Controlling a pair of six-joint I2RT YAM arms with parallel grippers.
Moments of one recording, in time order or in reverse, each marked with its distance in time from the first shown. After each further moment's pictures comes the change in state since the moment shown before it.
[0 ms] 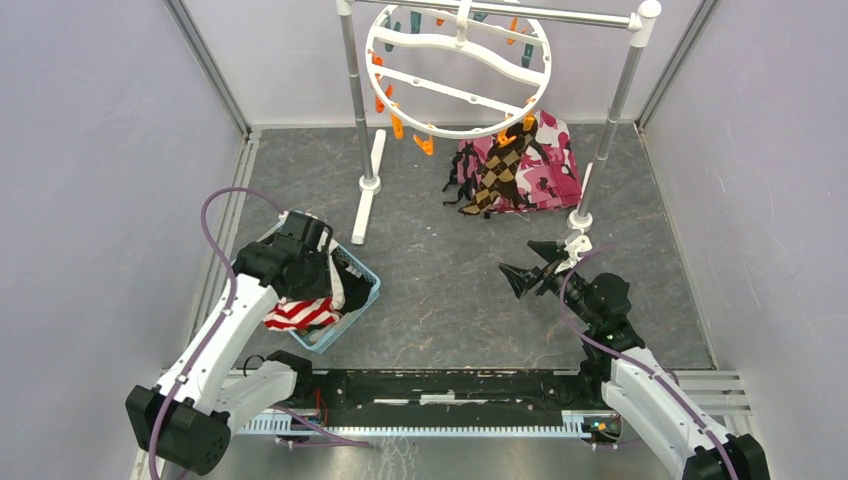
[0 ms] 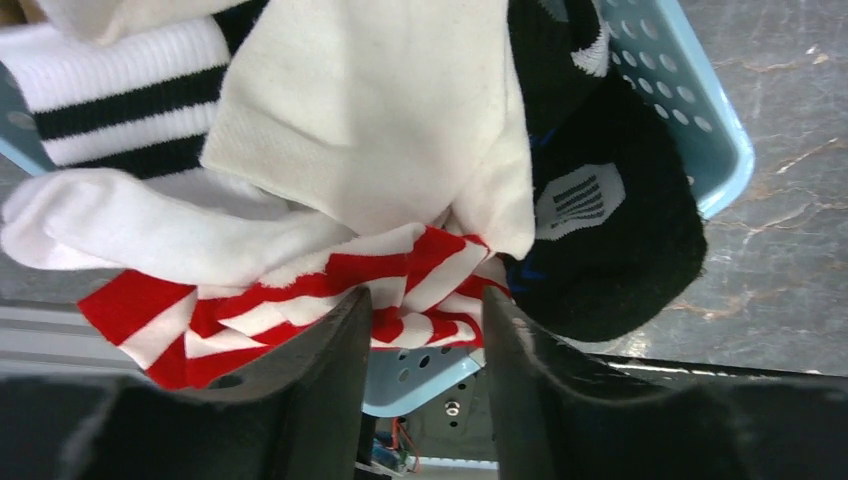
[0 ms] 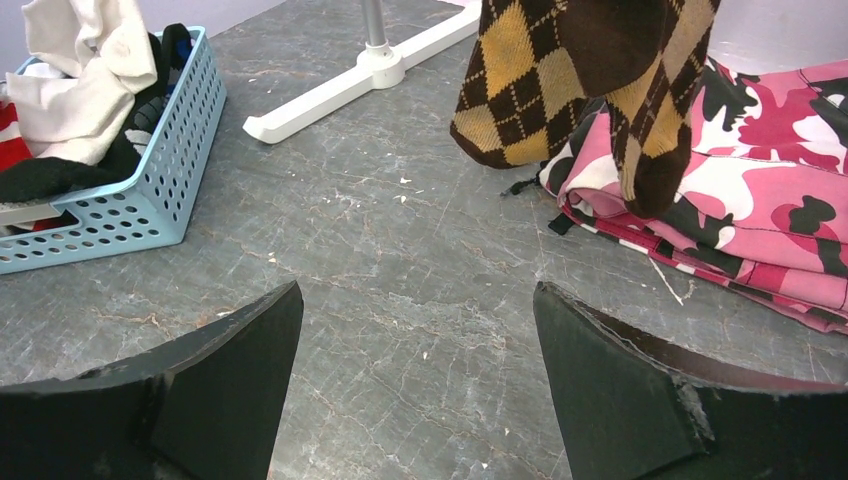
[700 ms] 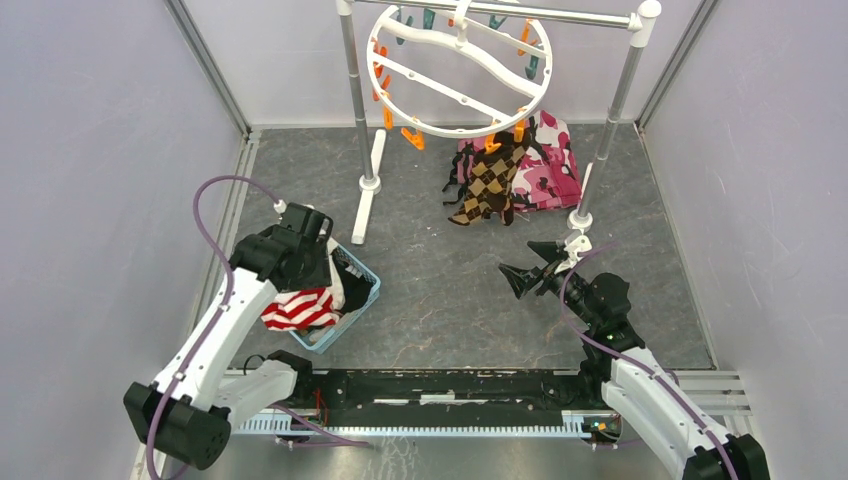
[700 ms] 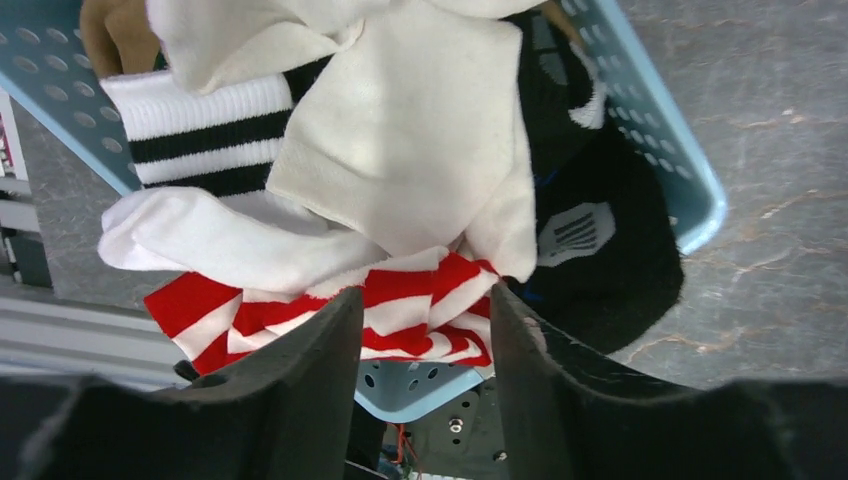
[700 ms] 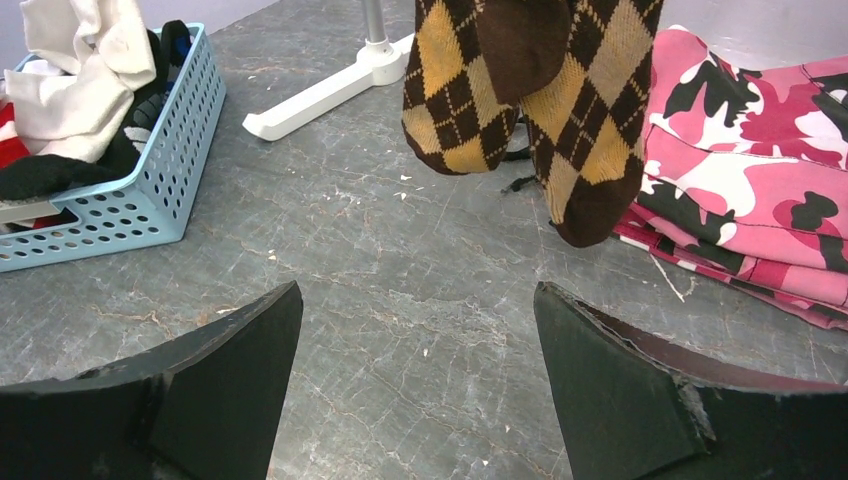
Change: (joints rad) left arm -0.017 0.020 0.085 -0.013 -0.095 -0.026; right arm 0.000 -0.002 0.000 -0.006 0.000 0.000
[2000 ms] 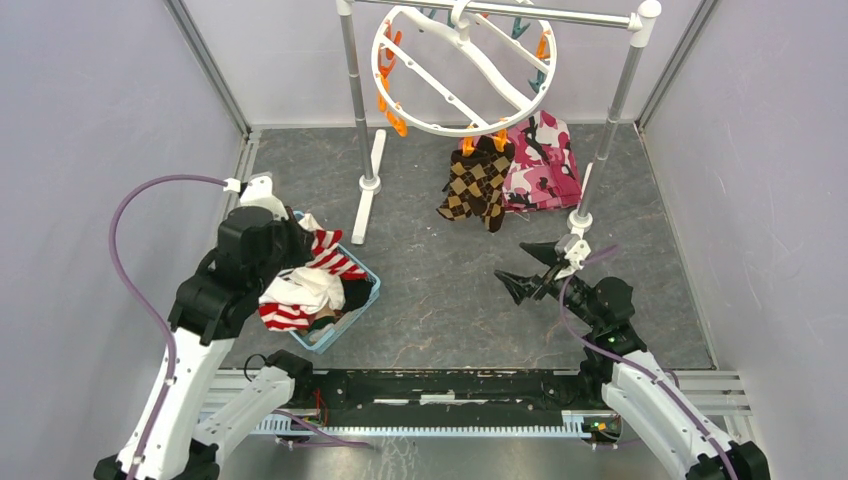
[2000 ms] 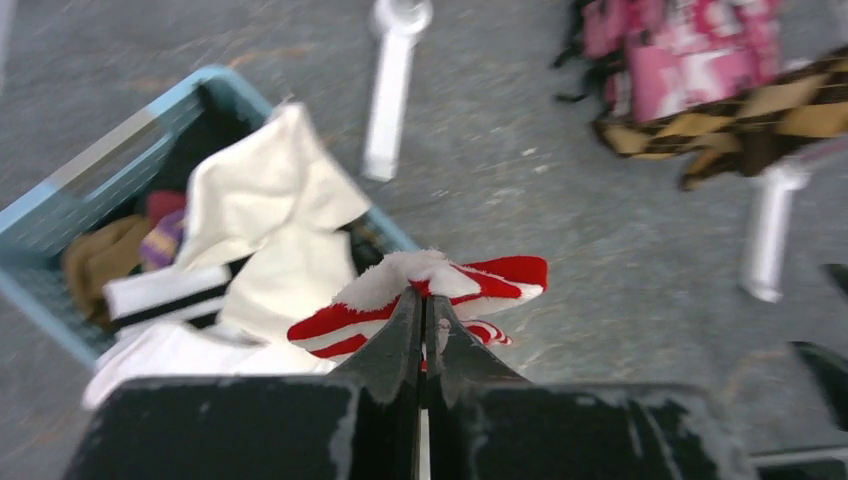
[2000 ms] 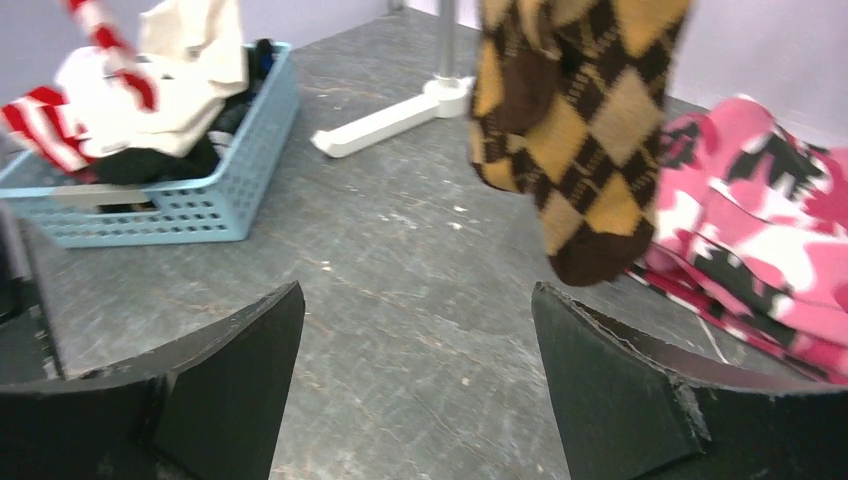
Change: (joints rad) left arm -0.037 -0.227 0.166 0.177 0.001 0.011; right arm 0.009 -0.043 0.000 0.017 -0.096 -0.003
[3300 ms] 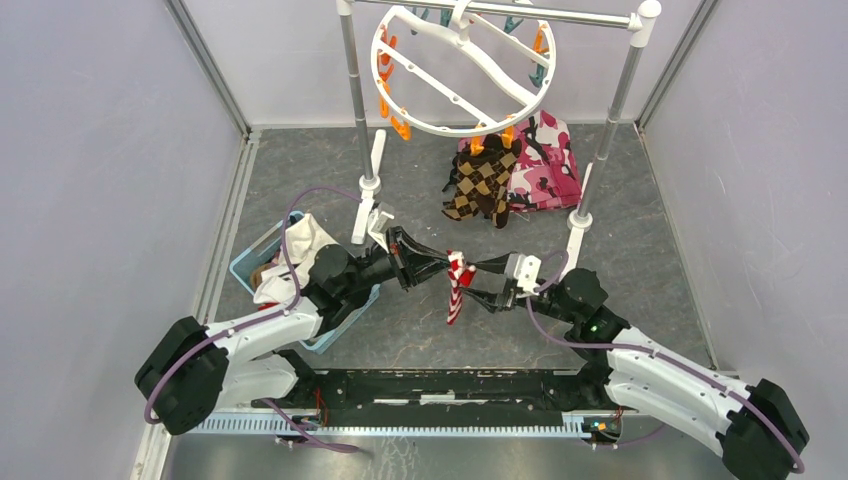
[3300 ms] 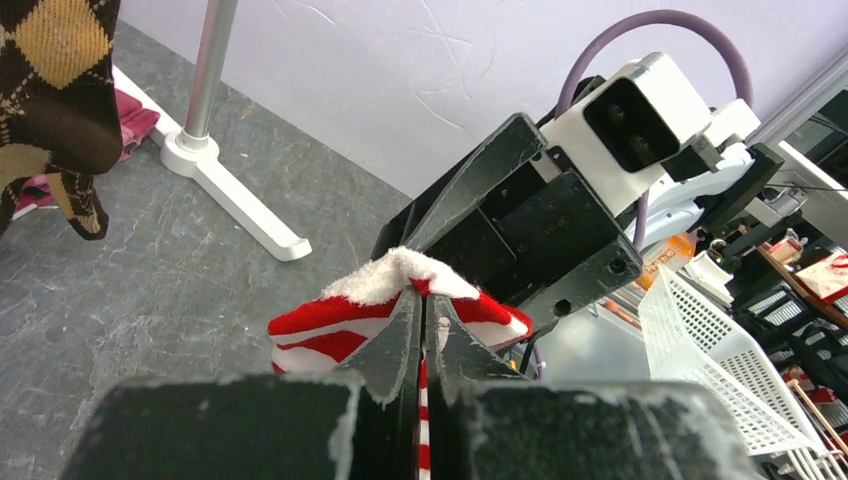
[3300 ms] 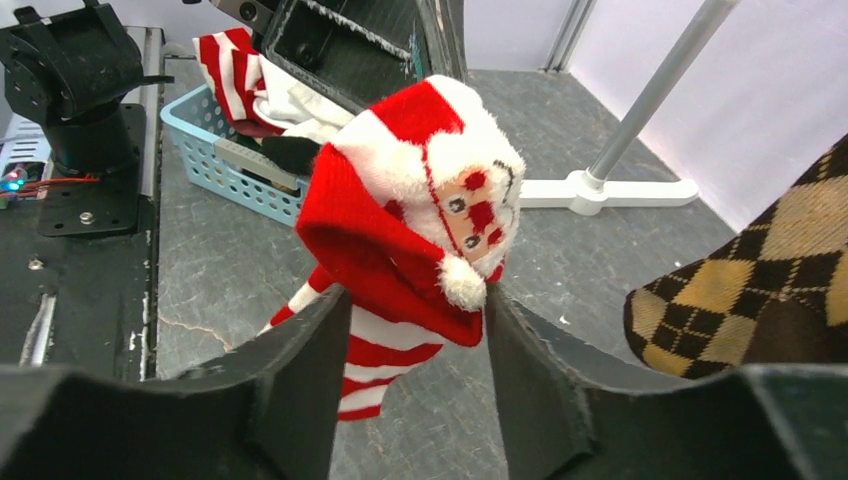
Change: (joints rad) left arm -0.360 0.374 -0.718 1.906 0.786 -0.227; right arm 0.418 0.196 0.170 0.034 0.013 -0.287
